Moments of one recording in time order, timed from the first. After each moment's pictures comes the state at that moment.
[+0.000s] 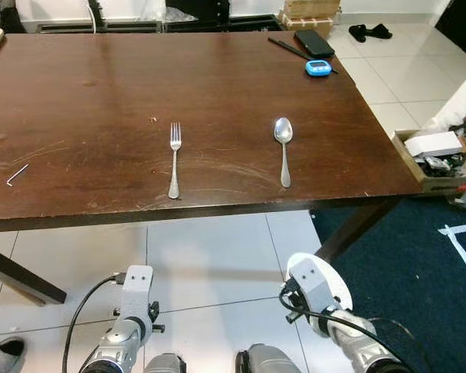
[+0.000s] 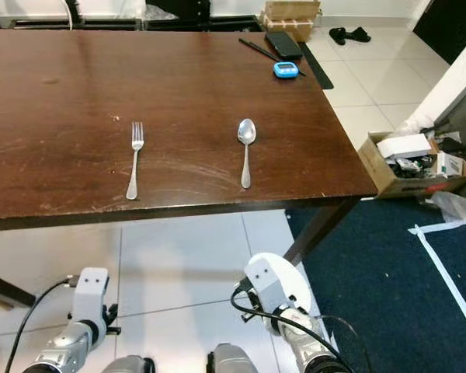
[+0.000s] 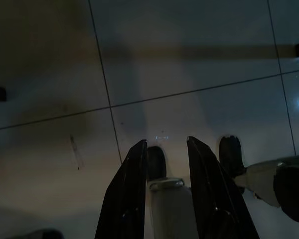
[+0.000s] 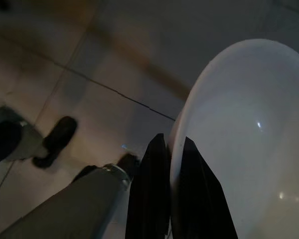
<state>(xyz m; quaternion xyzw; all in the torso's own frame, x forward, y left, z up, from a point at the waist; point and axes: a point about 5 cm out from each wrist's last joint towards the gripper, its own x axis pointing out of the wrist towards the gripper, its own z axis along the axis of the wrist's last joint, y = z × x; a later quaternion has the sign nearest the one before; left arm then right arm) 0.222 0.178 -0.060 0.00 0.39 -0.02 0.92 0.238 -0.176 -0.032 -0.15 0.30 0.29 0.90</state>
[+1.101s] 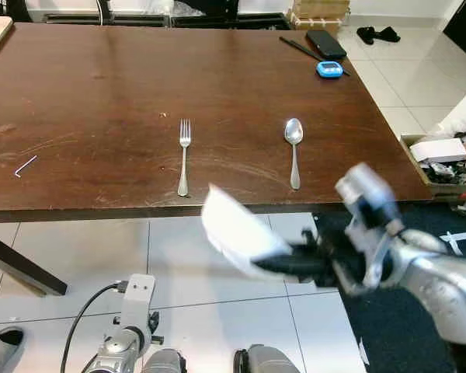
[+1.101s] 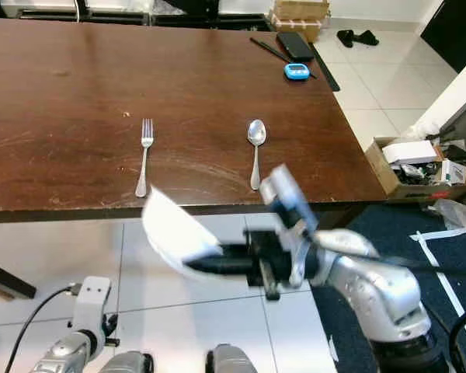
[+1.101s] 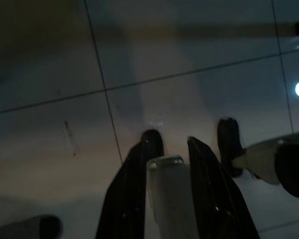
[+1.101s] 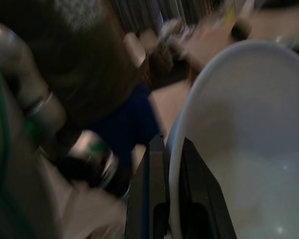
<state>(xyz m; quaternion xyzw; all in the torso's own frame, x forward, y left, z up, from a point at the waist) 0.207 0.176 -0.069 0.02 0.41 -0.05 0.91 0.232 -0.127 0.231 0.09 -0.03 0.70 0.70</state>
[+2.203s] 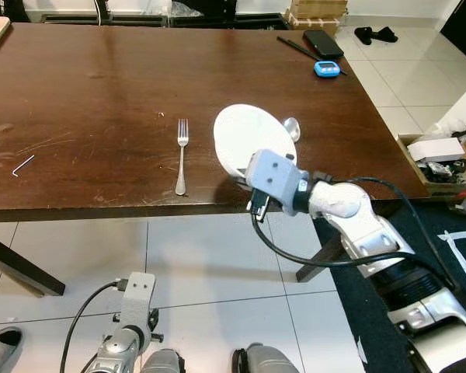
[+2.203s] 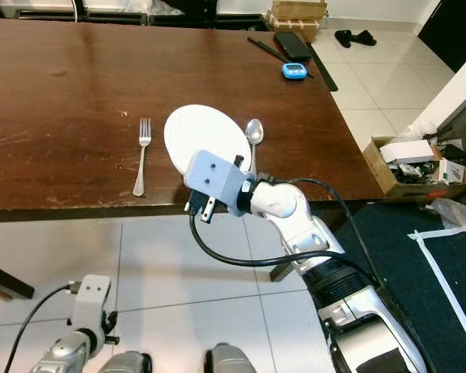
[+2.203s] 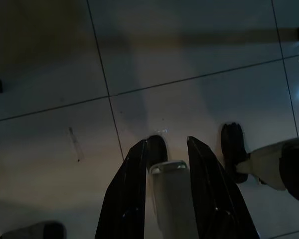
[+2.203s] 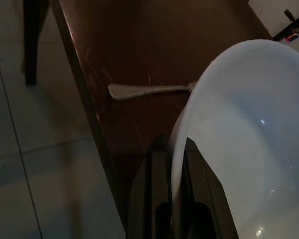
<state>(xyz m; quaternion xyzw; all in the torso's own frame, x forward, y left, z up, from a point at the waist) 0.204 0.178 -0.070 0.03 0.39 -0.04 0.92 0.334 -0.094 0.178 -0.35 -0.07 0.46 0.81</state>
